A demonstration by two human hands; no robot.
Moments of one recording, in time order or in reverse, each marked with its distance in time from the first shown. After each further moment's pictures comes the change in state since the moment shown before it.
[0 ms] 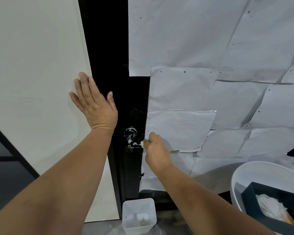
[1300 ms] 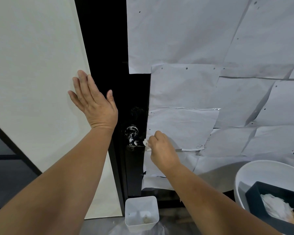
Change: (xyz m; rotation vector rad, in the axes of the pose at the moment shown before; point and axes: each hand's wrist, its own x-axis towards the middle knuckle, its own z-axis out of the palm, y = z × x) left_hand 0.000 -0.001 0.001 -0.012 0.020 0.006; right_hand 0.002 0.016 0.003 0.070 0.050 0.002
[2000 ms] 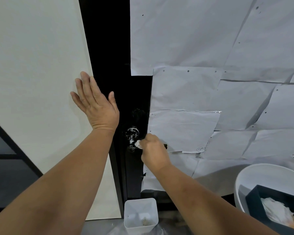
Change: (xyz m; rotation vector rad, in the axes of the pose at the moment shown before) left_hand 0.000 -0.001 0.002 0.002 -0.003 -0.008; right_hand 0.008 -0.023 0.007 0.069 -0.028 -0.016
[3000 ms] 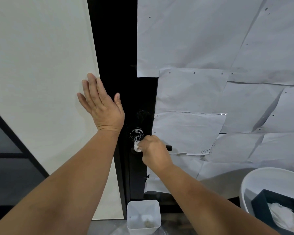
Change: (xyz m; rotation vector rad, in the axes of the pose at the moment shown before) left_hand 0.000 0.000 -0.002 -0.001 0.001 -0.001; right_hand 0.008 -0.008 0.001 0.013 -0.018 -0.076
